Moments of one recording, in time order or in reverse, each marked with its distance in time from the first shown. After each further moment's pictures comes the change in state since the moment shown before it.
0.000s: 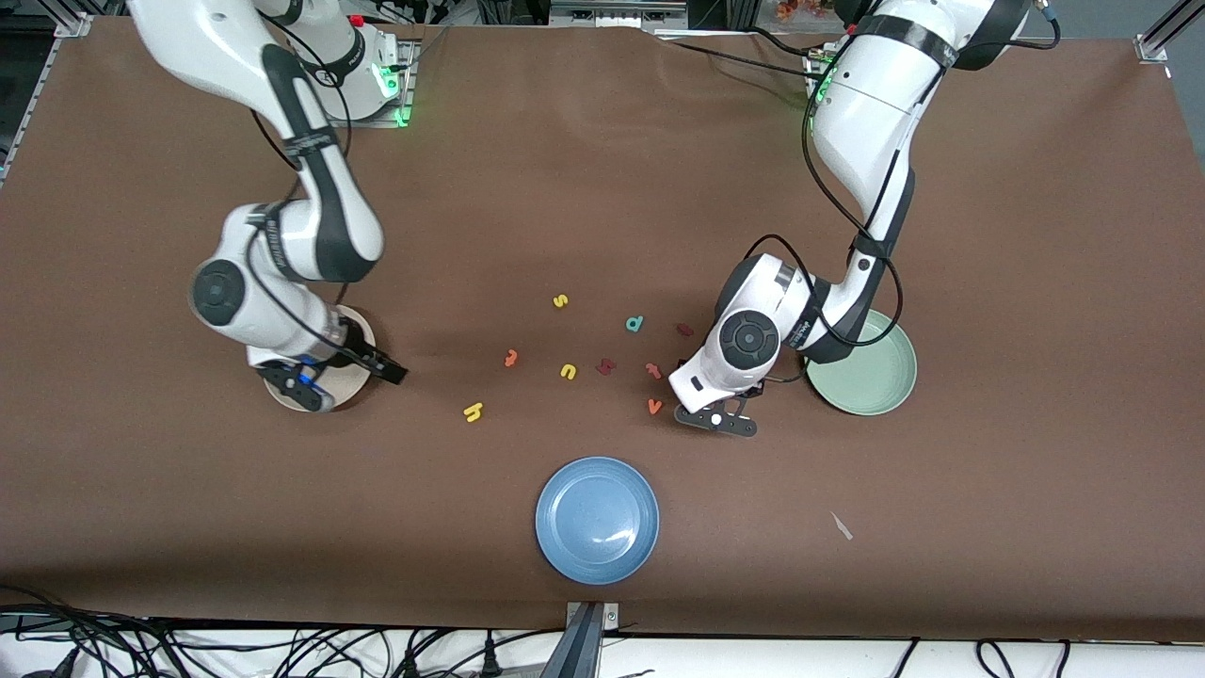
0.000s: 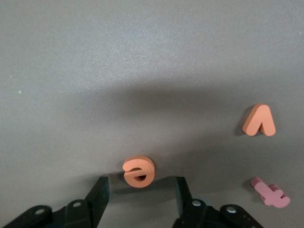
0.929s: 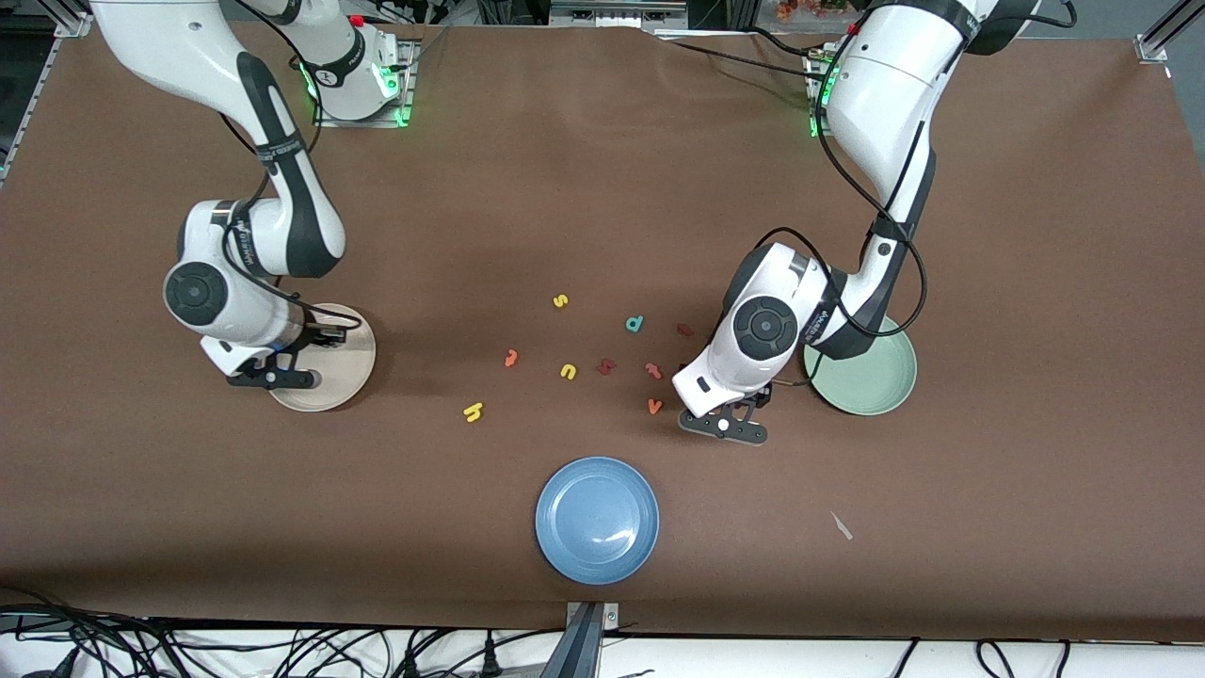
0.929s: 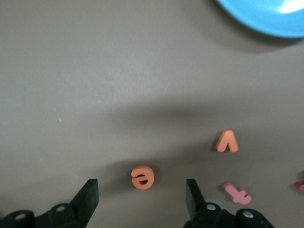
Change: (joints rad) left arm 0.010 -0.053 0.001 0.026 0.000 -0.019 0.000; right arm -0.133 -0.086 -0.063 -0.228 -0.267 0.045 -0.725
